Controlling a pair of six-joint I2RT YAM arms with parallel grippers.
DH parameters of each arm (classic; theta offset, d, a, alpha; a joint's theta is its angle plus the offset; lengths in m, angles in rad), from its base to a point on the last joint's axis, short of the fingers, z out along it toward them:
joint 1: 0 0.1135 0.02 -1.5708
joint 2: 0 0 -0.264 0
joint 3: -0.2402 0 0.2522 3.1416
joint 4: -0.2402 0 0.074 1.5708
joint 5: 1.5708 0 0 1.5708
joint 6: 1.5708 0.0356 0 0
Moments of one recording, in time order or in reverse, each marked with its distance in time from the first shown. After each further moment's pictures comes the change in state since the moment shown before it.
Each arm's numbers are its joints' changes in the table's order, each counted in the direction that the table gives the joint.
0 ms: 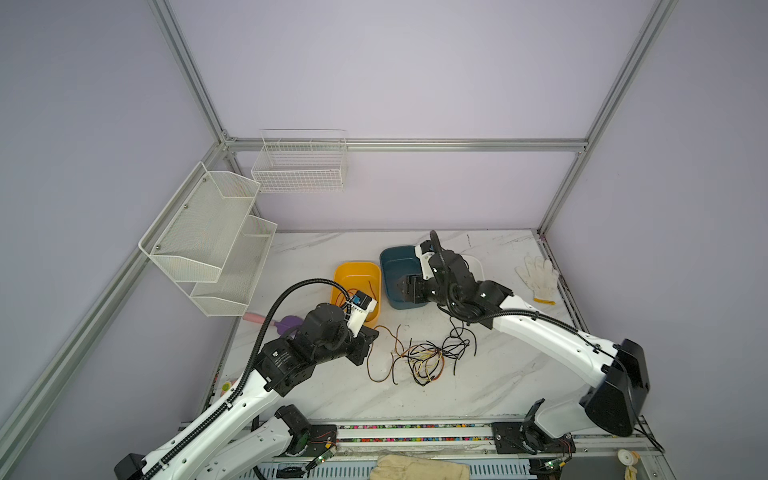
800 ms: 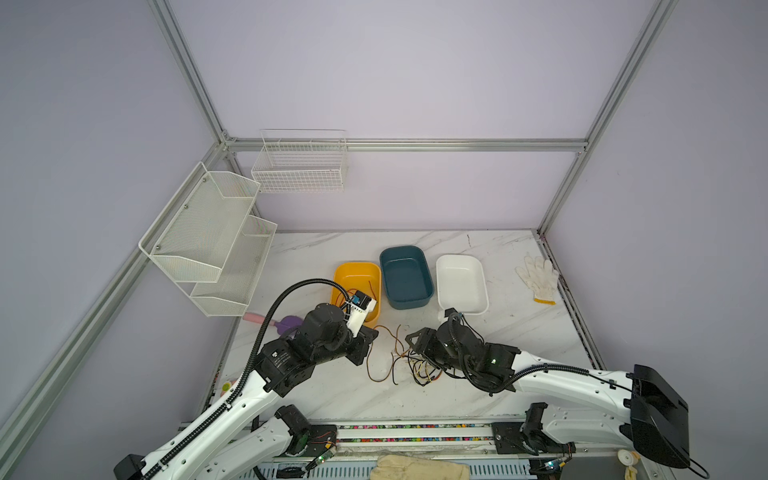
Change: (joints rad) left arm 0.000 -0.003 0.000 0.000 -0.006 0.000; right arm 0.225 -0.191 0.522 0.269 0.110 0.802
